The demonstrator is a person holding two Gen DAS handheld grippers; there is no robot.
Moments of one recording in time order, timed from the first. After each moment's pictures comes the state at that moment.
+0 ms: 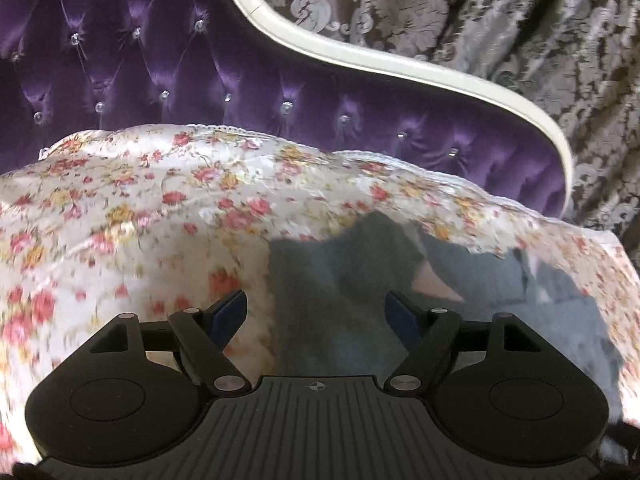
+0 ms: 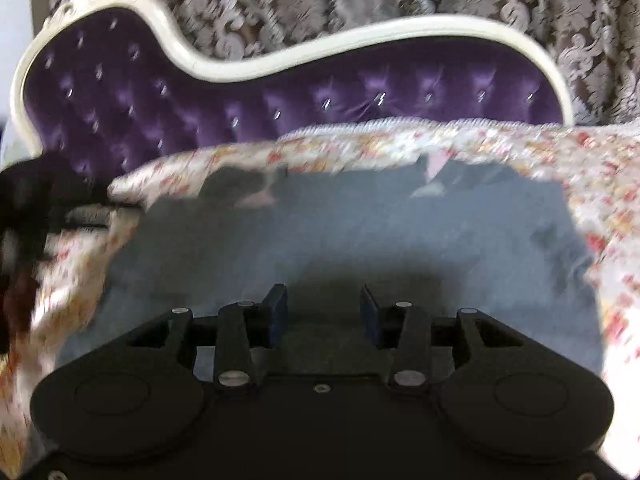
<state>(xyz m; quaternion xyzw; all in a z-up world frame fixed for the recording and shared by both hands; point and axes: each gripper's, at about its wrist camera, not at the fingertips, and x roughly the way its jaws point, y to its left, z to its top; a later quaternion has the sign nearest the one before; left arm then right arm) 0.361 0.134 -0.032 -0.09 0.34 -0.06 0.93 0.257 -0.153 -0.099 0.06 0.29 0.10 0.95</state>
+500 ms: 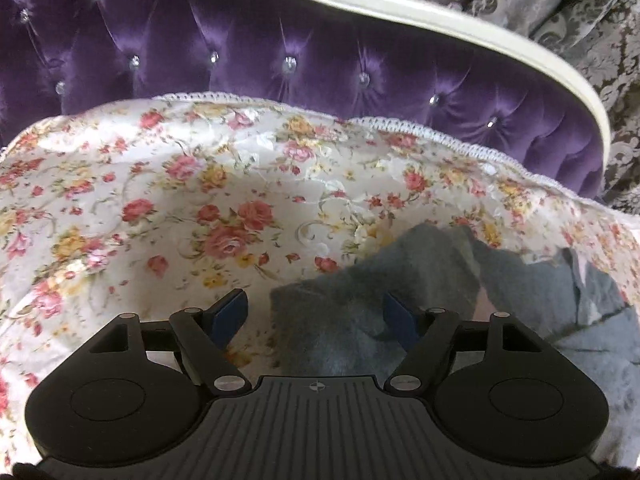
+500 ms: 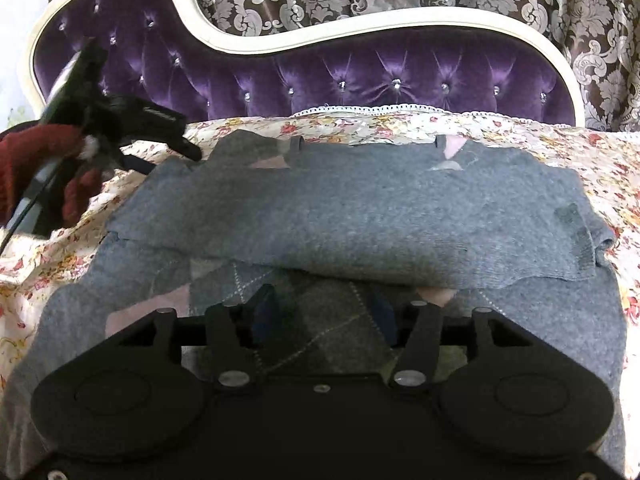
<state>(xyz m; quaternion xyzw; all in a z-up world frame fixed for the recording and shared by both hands) 0.450 0.132 -0.058 -0.07 0.41 -0.06 0.91 0.252 -0.140 -0.105 0.02 0.28 0.11 0.95</state>
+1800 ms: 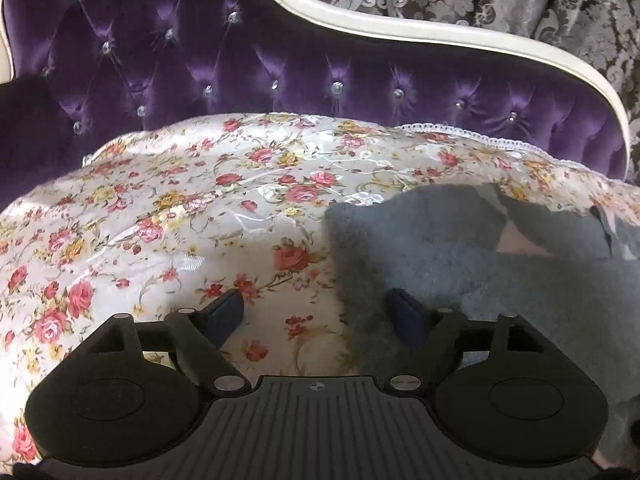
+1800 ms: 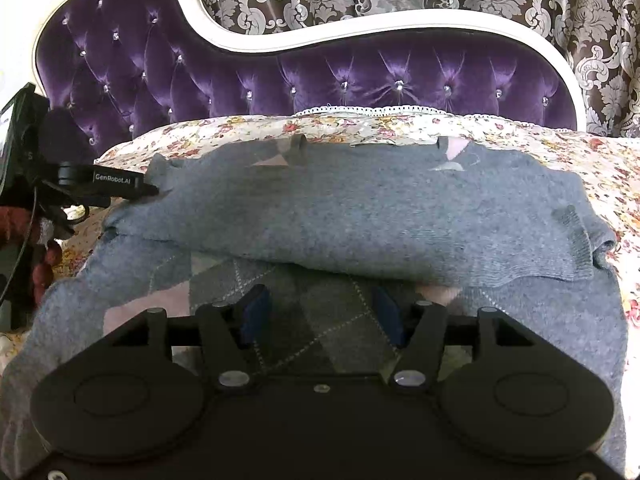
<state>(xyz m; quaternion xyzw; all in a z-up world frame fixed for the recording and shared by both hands) 0.358 0.142 -0.070 -0.02 0.34 0.02 0.94 0.252 -0.140 -0.104 0.02 0.28 0.10 0.95</state>
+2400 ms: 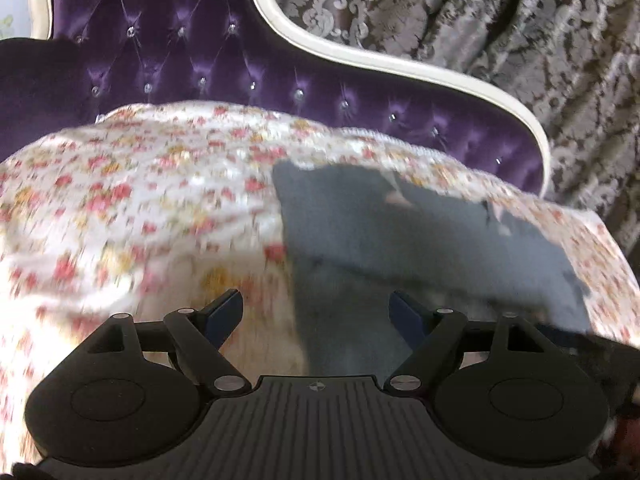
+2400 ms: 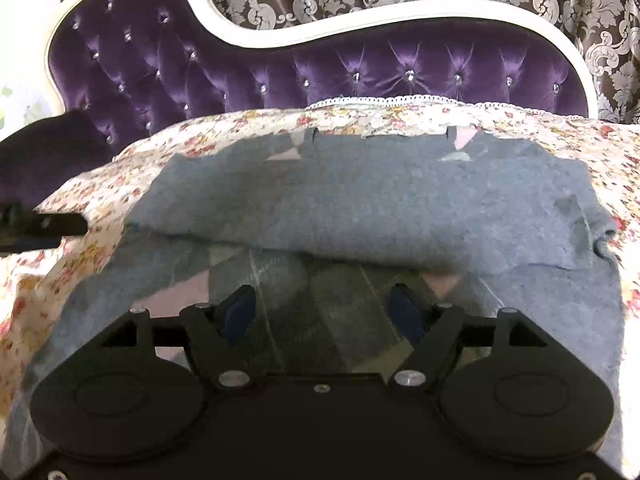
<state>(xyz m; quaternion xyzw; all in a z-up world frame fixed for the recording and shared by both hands) 0.207 0.126 -0.040 -0.09 0.32 -0.05 0.94 0.235 -0.154 -0.095 0.03 0.31 0.14 0.94</state>
